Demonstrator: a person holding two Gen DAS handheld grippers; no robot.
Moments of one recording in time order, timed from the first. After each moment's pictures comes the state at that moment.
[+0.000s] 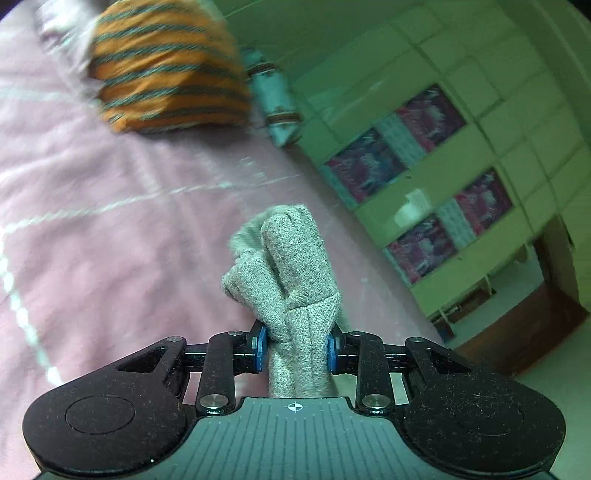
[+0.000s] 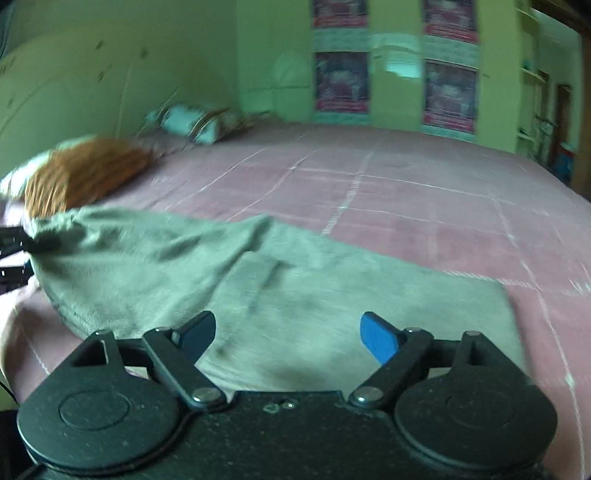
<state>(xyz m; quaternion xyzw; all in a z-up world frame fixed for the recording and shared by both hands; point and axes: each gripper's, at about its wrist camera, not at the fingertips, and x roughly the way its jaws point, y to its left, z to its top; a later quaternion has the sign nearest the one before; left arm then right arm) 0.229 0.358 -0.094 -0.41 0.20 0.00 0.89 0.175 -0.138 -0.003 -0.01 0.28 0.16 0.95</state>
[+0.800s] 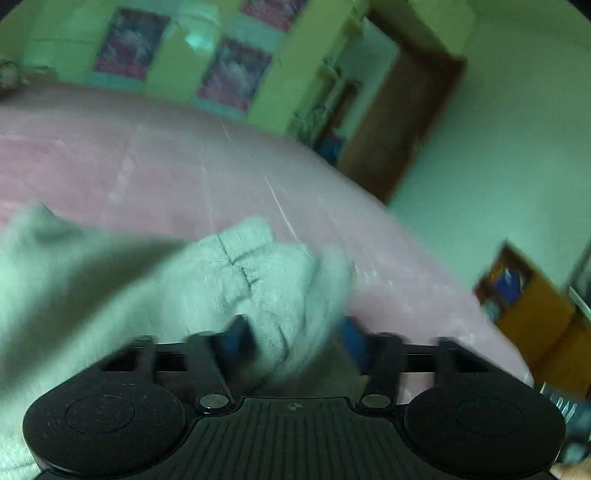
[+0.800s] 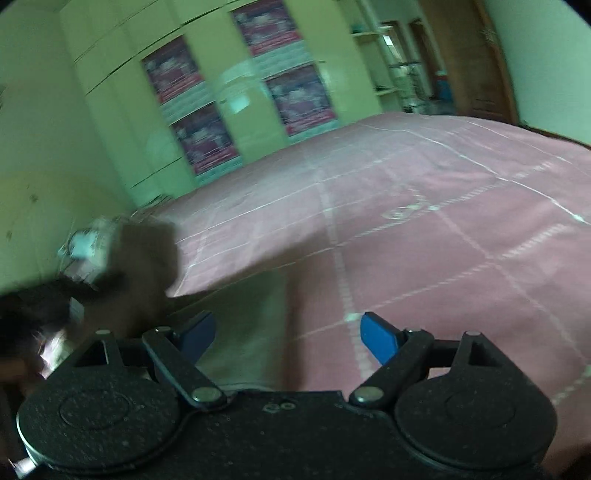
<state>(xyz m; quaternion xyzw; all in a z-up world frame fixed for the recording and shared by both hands) 0.286 -0.046 -0.027 -0.14 0.32 -0.29 0.89 0.124 -0.347 -0.004 0.21 0.24 0.02 0.95</state>
